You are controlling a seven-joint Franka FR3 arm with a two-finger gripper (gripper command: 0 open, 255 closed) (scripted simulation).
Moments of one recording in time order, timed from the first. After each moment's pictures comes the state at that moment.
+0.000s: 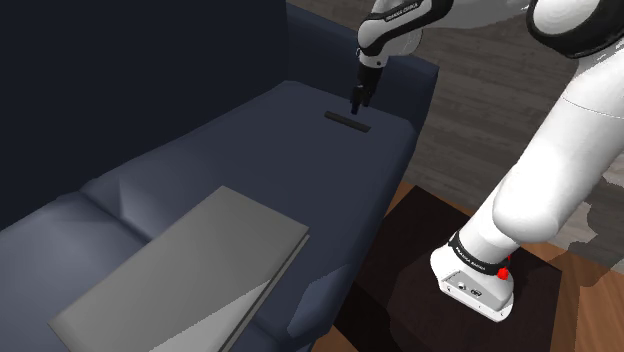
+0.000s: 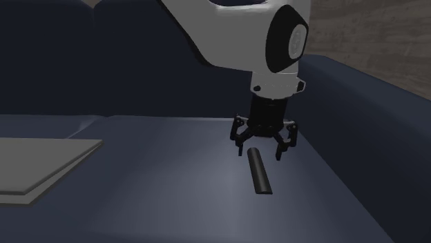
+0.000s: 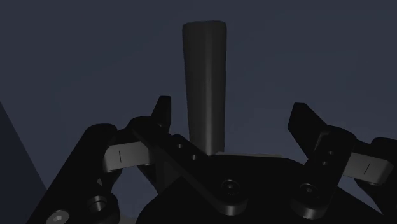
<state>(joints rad) -0.01 0.11 -0.32 -2.04 0.10 2.12 -0.52</state>
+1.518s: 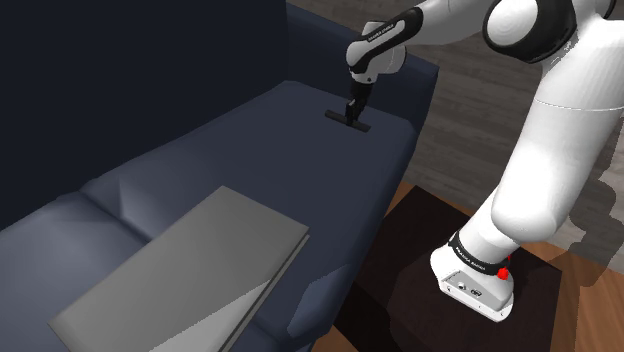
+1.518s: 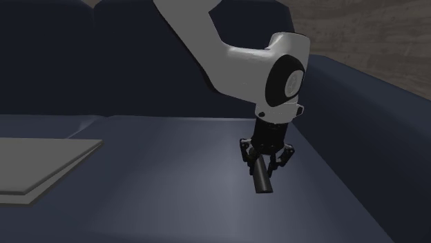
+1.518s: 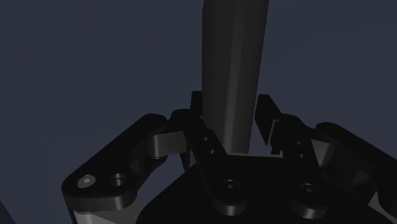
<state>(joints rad) -0.04 0.28 -0.31 -1.99 0.19 2.21 -0.60</state>
